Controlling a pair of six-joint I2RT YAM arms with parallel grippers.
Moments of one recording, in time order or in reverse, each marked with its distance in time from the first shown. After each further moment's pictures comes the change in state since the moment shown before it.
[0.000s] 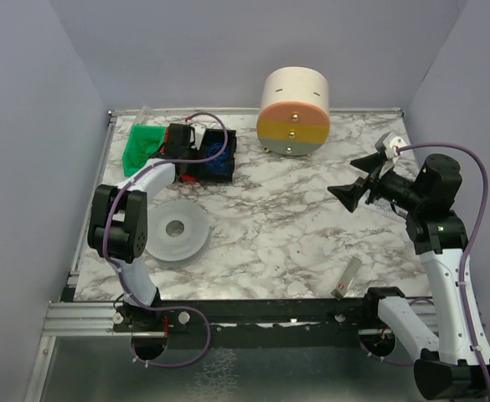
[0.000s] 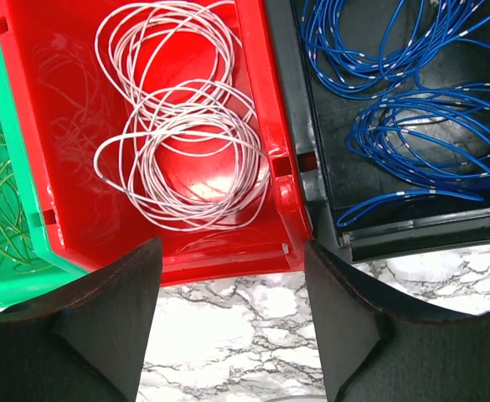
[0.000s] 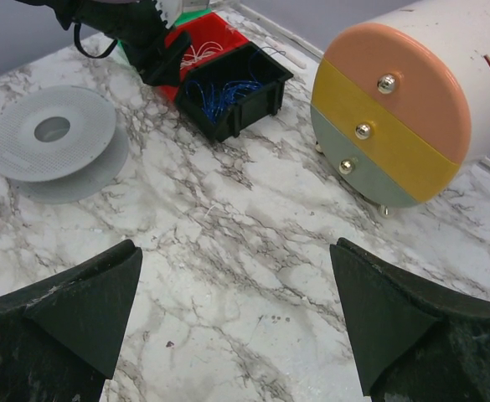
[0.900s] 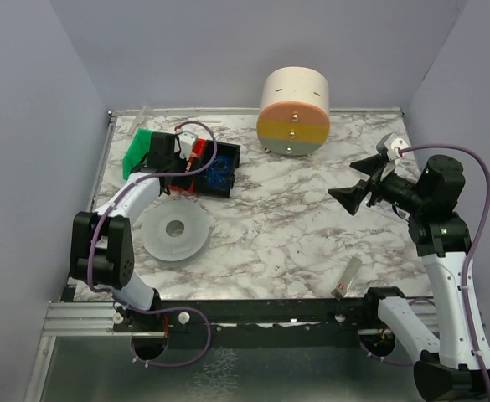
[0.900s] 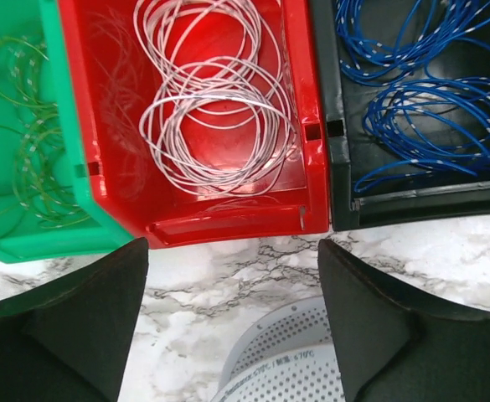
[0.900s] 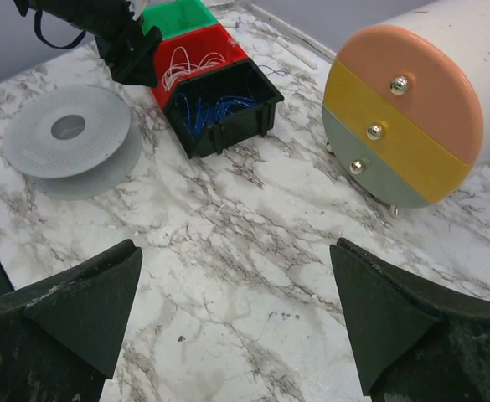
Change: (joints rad) left arm 0.053 -0.253 -0.156 -0.081 0.139 0.077; right arm 0.000 -0.015 0.031 -0.056 -0.019 0.001
